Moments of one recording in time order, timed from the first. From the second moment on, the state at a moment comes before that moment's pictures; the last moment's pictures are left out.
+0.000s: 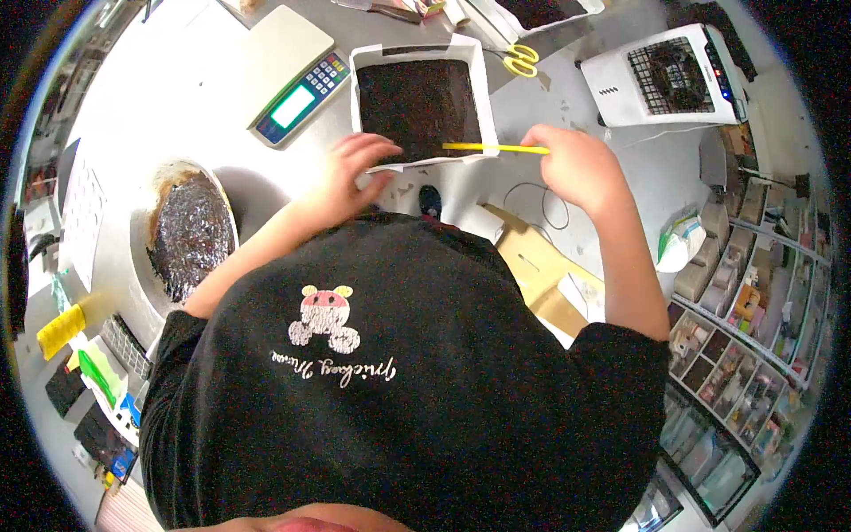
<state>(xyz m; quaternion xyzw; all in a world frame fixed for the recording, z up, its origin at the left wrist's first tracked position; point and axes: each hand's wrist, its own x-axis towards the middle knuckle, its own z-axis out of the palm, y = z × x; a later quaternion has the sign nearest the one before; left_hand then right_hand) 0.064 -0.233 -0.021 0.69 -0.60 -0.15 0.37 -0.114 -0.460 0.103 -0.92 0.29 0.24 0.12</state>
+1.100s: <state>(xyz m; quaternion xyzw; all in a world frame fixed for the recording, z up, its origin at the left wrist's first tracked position) 0.023 -0.342 -0.079 0.46 0.24 -0.47 0.71 0.026 -0.833 -0.067 -0.87 0.36 -0.28 0.21</state>
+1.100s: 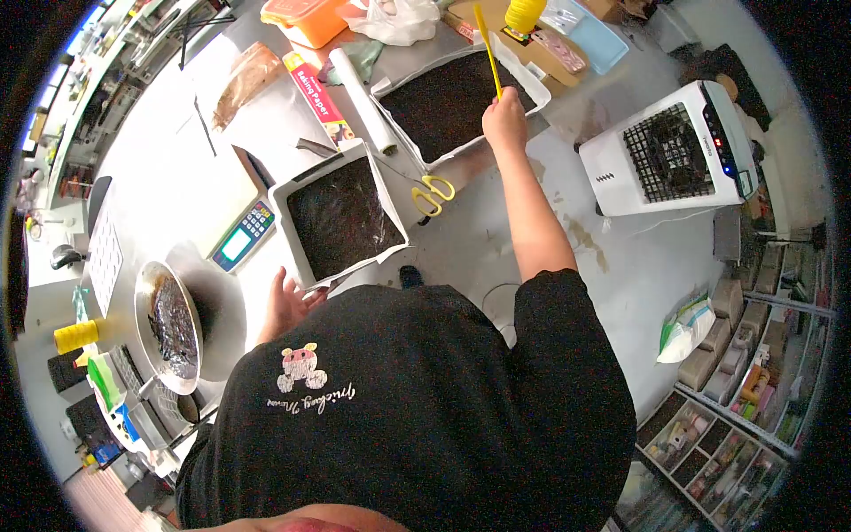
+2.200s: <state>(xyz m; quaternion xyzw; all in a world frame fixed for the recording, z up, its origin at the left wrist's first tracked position) -0.021 -0.281 -0.063 0.55 0.35 -0.33 0.68 -0.019 -0.726 0.011 -0.90 0.04 -0.29 0.32</state>
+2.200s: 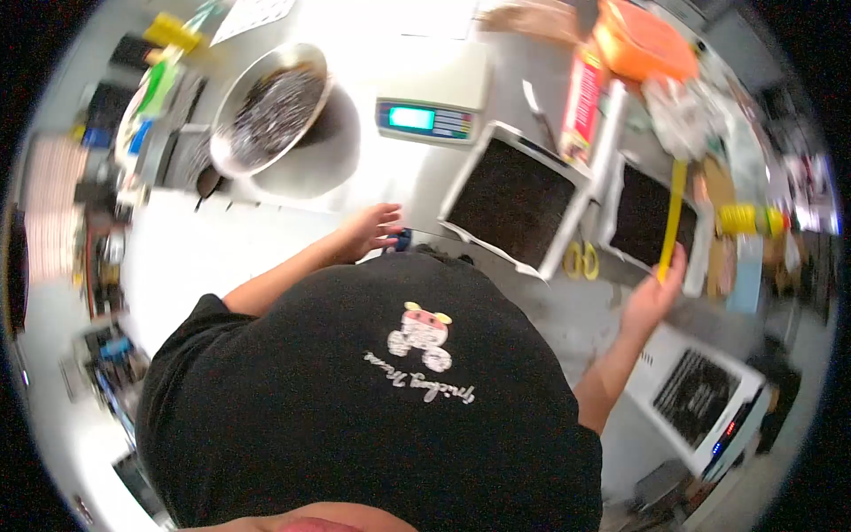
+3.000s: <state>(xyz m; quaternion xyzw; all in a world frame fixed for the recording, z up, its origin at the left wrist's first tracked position) -0.063 0.198 -0.079 0.73 0.40 0.10 0.54 0.117 -0.301 0.025 -0.70 -0.07 -0.19 0.68</state>
